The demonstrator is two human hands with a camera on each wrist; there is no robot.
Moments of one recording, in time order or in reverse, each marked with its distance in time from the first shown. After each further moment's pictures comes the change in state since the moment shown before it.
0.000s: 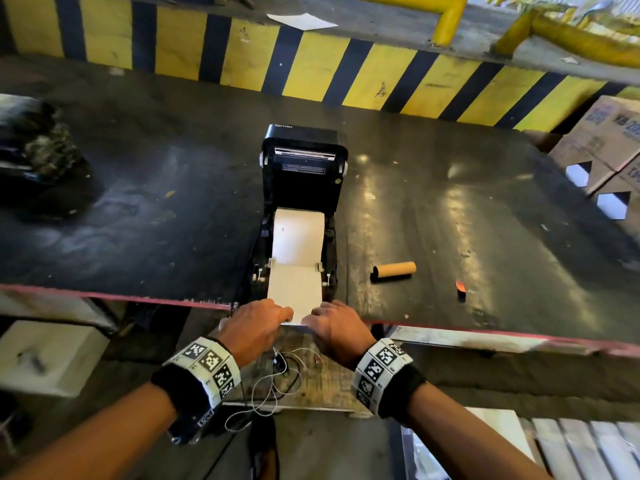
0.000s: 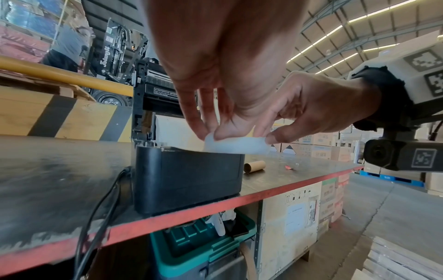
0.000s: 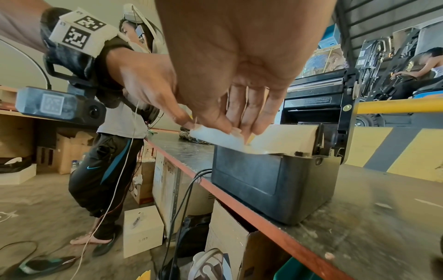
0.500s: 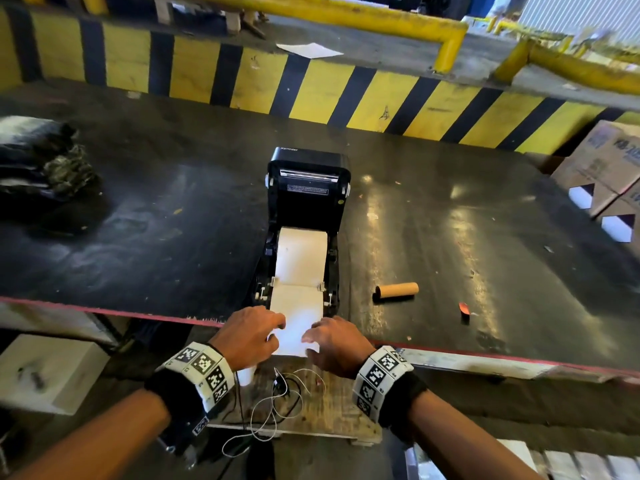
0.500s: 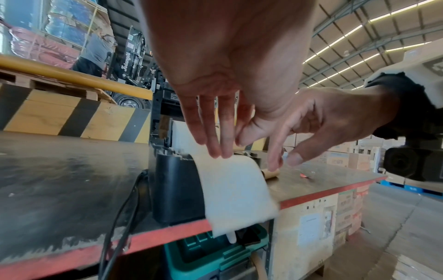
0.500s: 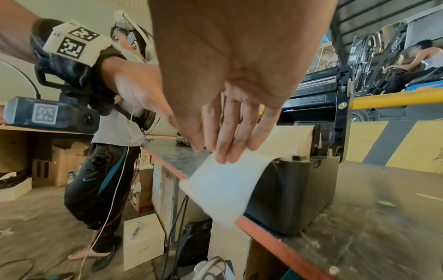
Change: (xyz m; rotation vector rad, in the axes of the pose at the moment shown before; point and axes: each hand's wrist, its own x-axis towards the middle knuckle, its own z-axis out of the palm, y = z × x) left_hand 0.006 -0.014 -0.008 -0.027 0.048 -0.068; right_hand 0.009 0.010 -0.003 0.099 -0.144 0.075
